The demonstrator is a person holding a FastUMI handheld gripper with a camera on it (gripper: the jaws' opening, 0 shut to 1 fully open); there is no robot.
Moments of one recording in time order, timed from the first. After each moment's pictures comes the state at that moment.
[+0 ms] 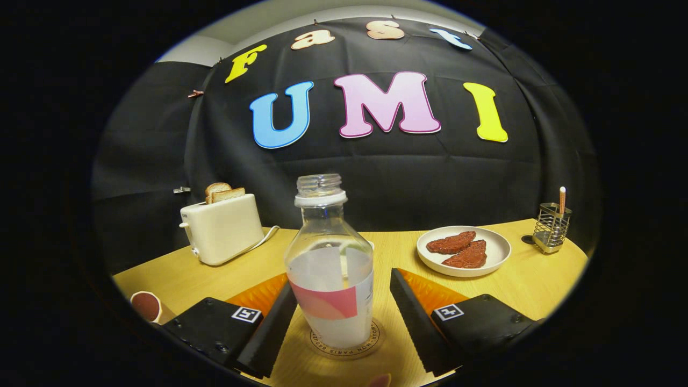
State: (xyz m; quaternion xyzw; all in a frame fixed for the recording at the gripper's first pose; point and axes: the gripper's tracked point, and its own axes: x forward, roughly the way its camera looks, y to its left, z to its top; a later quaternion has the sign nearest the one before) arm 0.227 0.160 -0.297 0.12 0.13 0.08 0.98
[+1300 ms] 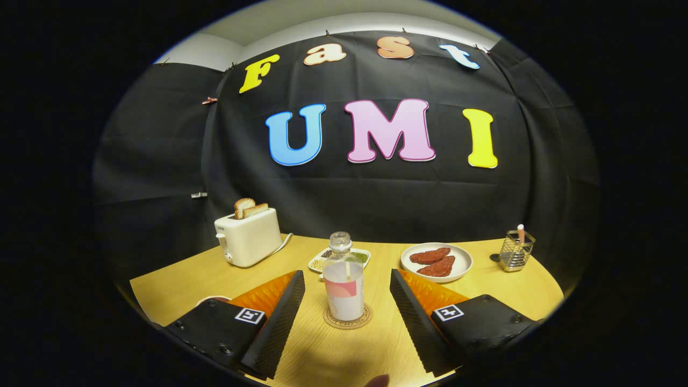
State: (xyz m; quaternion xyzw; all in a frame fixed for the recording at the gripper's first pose) arm 0.128 0.126 -0.179 0.10 0.11 0.07 0.99
